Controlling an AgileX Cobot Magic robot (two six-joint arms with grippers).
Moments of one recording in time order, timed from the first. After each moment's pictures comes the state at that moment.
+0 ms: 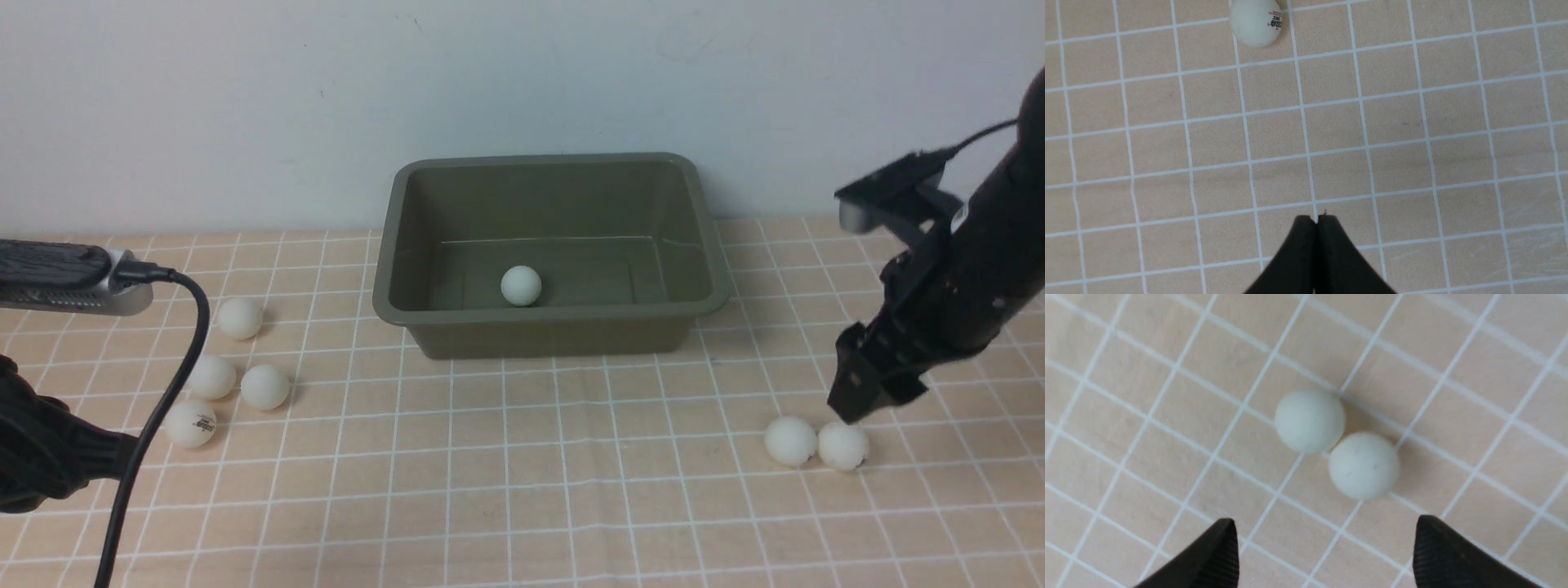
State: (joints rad) right arm 0.16 1.66 -1.19 0.17 1.12 -0.47; left arm -0.04 1.03 -0.82 -0.03 0.97 0.02
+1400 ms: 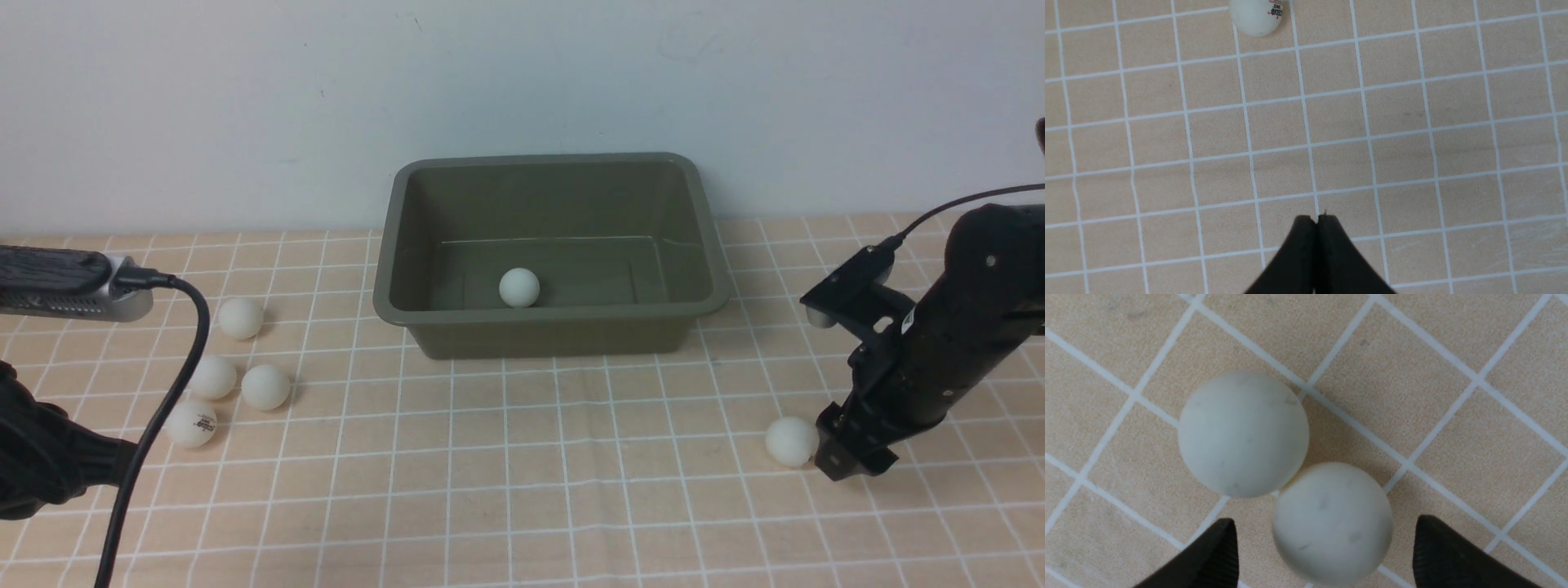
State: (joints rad) right arm 0.16 1.81 -1.06 0.11 0.81 -0.57; left arm -0.04 1.03 -0.82 -0.03 0.99 0.02
